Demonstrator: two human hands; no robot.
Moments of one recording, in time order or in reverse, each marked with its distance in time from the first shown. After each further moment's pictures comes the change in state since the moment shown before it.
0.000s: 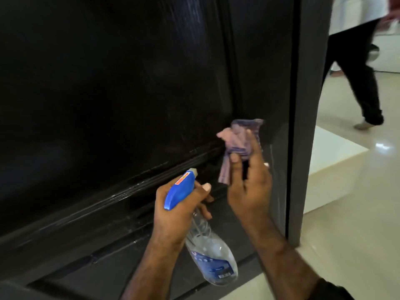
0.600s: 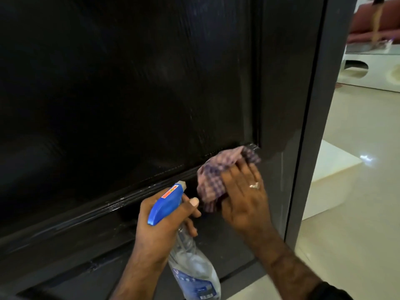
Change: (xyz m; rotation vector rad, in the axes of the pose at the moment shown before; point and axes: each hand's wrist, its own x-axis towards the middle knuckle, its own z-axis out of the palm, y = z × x) left_hand -0.004 -0.002 -0.056 -0.019 0.008 -0.018; right_hand -0.022 0.055 0.007 -0.479 -0.328 -0.590
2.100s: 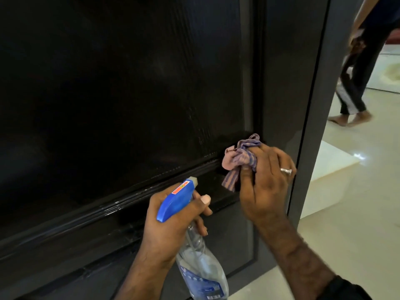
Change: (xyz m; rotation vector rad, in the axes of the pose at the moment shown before) left_hand 0.013 -0.003 0.012 -0.037 -0.119 0.003; right_hand 0.039 0.015 -0.024 -0.140 0.165 0.296
